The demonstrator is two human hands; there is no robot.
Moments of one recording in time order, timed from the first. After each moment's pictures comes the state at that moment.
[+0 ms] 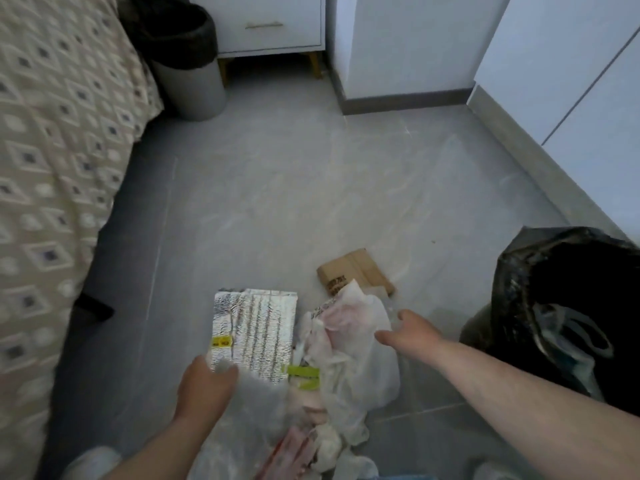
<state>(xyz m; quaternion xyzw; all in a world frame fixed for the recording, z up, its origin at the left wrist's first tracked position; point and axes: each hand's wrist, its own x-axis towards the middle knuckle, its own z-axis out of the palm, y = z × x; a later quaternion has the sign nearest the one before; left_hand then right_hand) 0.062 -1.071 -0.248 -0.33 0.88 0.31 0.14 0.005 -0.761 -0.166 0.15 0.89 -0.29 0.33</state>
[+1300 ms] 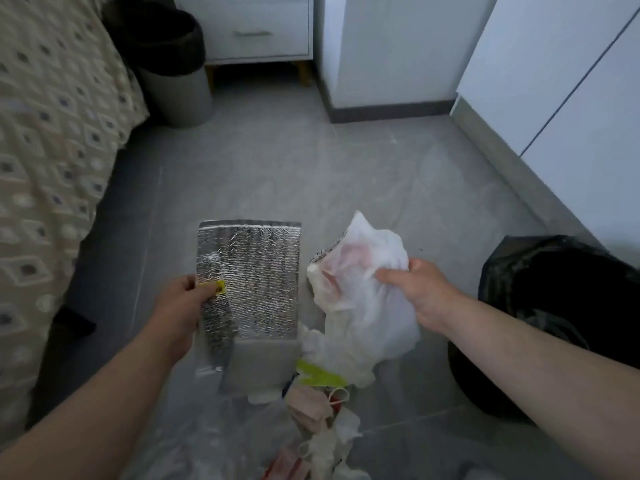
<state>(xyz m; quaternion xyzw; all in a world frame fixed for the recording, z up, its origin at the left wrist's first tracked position) -0.046 -1.080 -0.168 -0.27 0.69 0.67 0.07 -0.044 -0.751 -0.128 0.24 0.71 -0.65 0.14</state>
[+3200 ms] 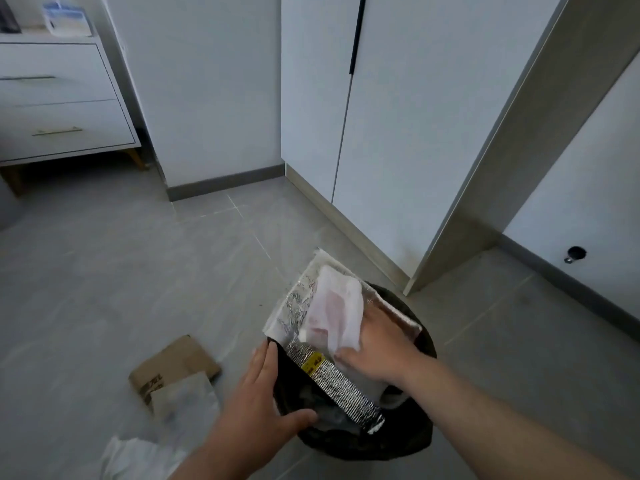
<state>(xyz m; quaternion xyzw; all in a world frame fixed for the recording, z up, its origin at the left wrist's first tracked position) 0.051 -0.721 -0.102 0.20 0.90 0.33 0.19 0.057 -0.494 -0.090 0.12 0.97 -0.20 0.09</state>
